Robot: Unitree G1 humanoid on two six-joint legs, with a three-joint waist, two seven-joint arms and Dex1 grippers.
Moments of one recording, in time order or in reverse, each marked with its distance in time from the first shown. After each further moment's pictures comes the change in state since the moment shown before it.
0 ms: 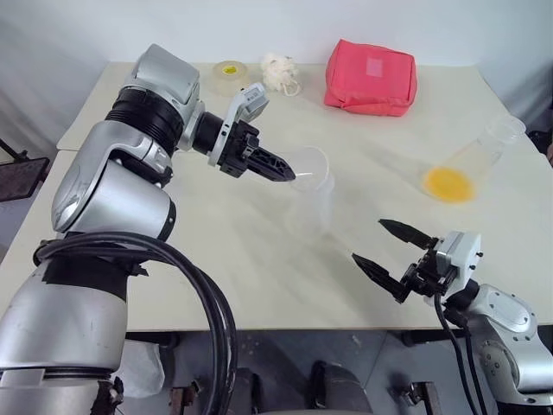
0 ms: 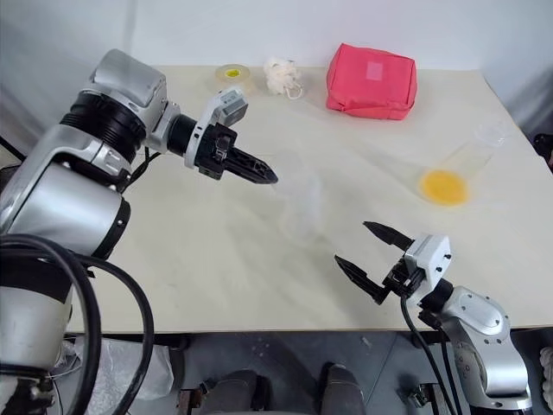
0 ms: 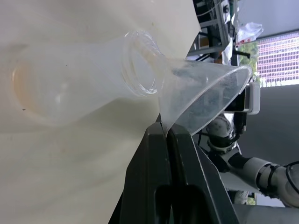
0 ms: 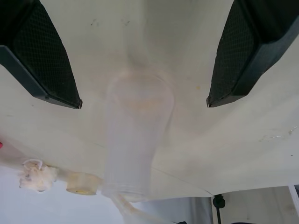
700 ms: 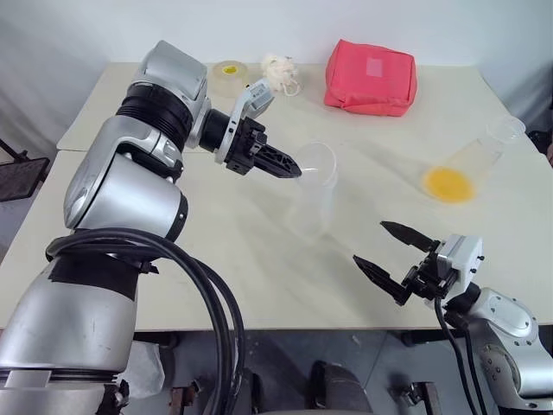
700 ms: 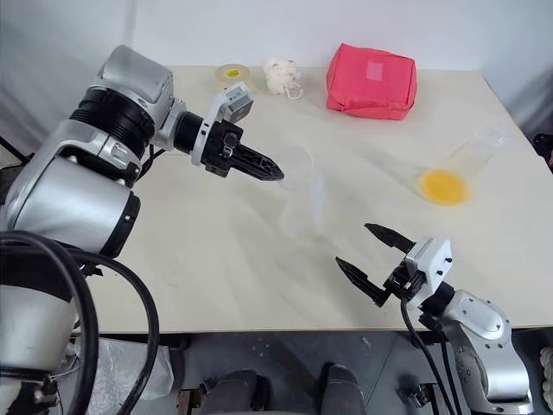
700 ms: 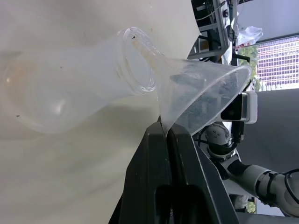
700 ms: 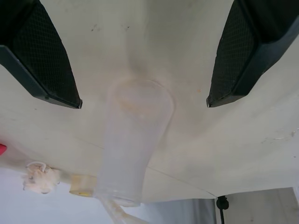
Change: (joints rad) left arm -0.024 -0.053 0.075 0.060 0.083 0.004 0.000; right arm 0.025 0.000 0.000 -0.012 -0.002 -0.014 -0.019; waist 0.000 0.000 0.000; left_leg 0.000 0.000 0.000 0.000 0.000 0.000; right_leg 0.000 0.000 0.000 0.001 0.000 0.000
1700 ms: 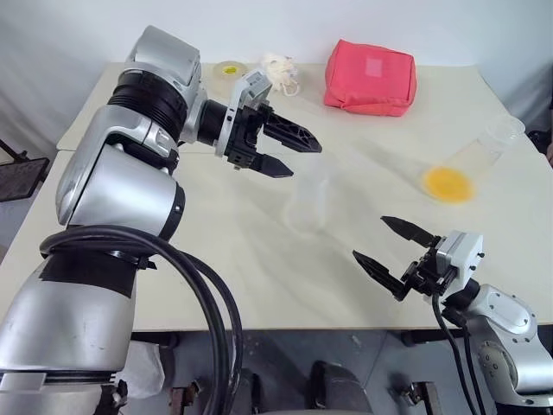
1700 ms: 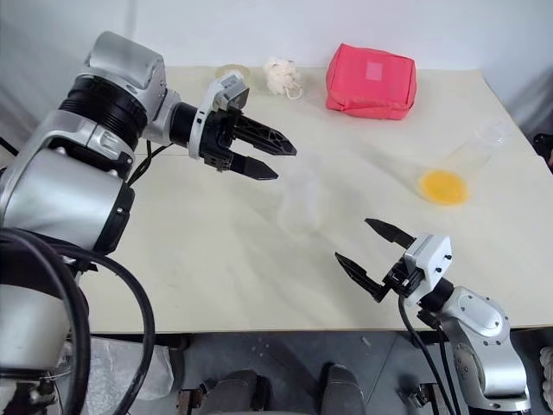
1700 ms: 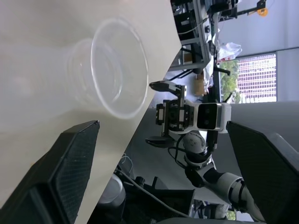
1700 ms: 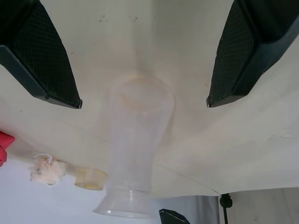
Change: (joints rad) left arm -0.035 0.018 0.088 0.025 0.009 0.072 0.000; right arm -0.025 0.009 0.001 0.000 -0.021 -0.007 -0.011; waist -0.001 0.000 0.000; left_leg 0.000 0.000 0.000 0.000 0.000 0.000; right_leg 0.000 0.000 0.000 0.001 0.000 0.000
